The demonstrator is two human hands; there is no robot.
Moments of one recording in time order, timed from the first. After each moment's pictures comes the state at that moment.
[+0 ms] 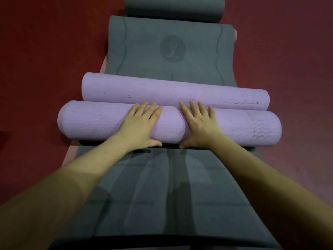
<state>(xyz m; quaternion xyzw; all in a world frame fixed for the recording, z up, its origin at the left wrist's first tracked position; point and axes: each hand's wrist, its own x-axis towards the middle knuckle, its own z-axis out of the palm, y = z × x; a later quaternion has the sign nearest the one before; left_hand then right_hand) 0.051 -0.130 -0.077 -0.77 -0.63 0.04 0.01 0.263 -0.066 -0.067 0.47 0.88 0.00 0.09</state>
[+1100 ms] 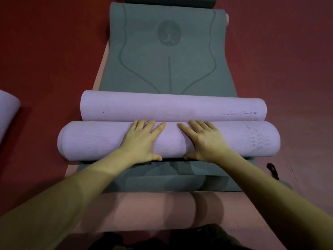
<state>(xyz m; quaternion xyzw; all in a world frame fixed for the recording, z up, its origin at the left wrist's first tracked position) 0.097 -0.269 -0.064 -0.78 -0.63 0.07 -0.06 0.325 -0.207 -0.063 0.38 0.92 -0.02 0.03</state>
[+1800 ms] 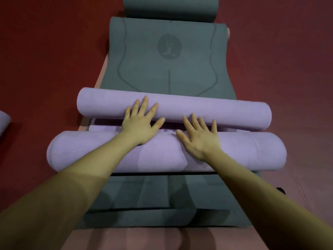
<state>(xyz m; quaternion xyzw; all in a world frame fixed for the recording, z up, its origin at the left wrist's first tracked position) 0.086 -0.165 -0.067 -0.65 -0.75 -0.01 -0.12 0.293 -0.147 -0.066 0.54 0.83 -0.10 0.07</state>
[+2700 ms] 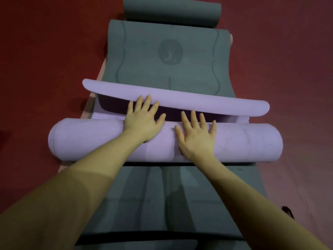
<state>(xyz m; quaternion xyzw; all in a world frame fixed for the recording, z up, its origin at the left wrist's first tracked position) 0.080 -0.109 -0.070 -0.66 -0.75 -0.02 -0.07 0.258 -0.112 -0.075 0.60 0.80 -0.03 -0.02</state>
